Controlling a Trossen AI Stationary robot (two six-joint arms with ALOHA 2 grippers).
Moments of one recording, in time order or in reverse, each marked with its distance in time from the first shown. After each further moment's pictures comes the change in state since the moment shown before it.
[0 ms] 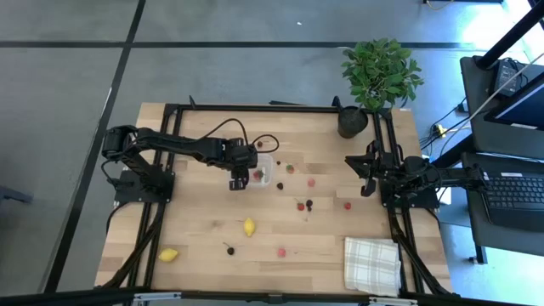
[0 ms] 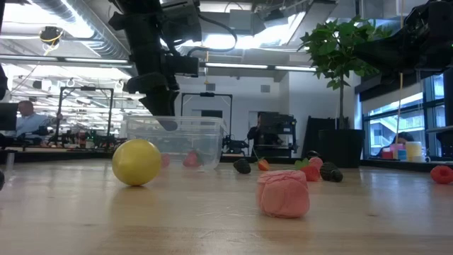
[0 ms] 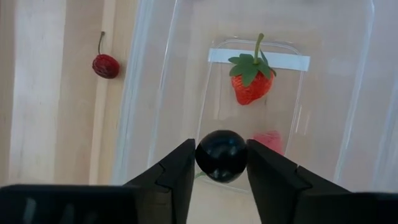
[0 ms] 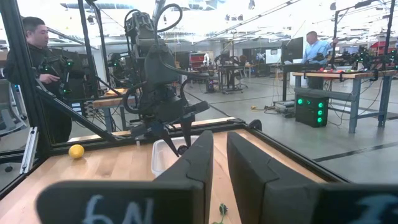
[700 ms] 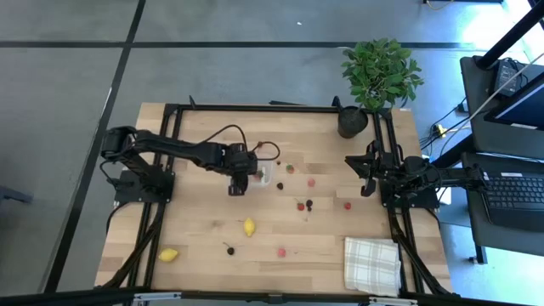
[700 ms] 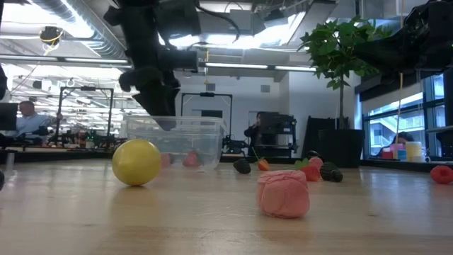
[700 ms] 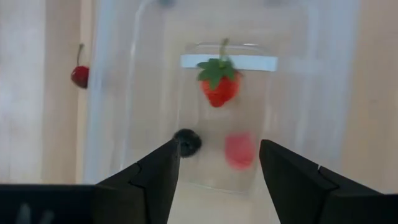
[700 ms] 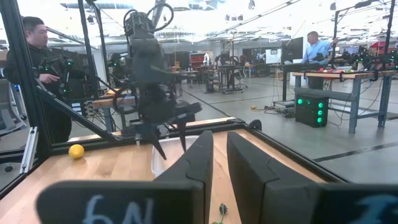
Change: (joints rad) left arm -0.070 -0.013 0.000 -0.003 0.001 0.003; right arm 0.000 0.000 0.000 0.000 0.000 -0.002
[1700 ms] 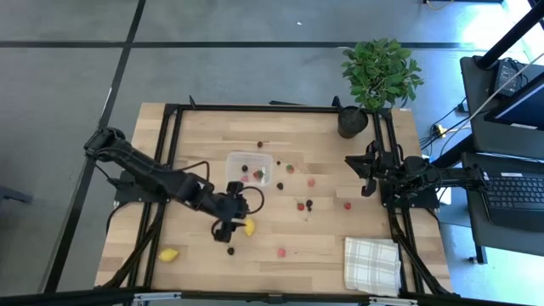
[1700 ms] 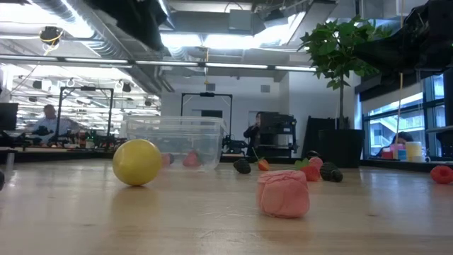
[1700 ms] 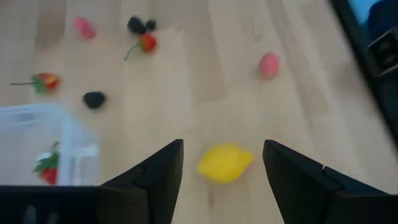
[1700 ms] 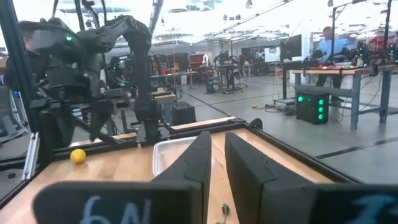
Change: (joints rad) left arm -0.471 -0.138 0.038 0.130 0.024 -0.285; right arm 0.000 0.000 0.000 0.000 0.000 0.051
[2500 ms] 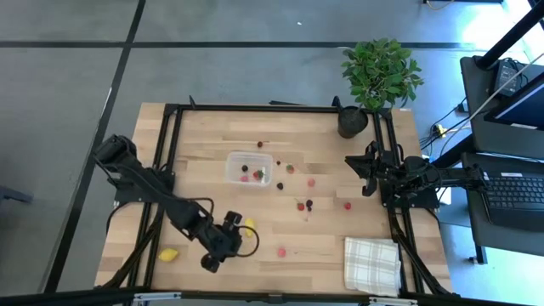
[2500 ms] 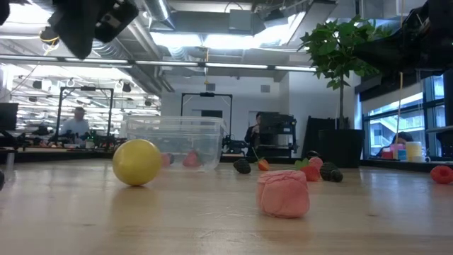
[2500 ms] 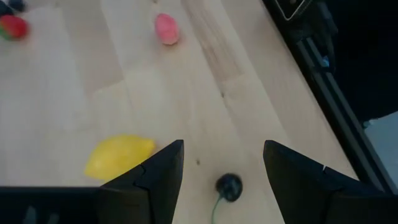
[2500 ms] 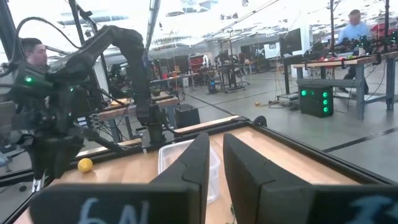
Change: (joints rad) left arm -0.214 0.159 0.000 0.079 0.049 -0.027; right arm 0.000 0.000 0.000 -0.001 0.000 0.061
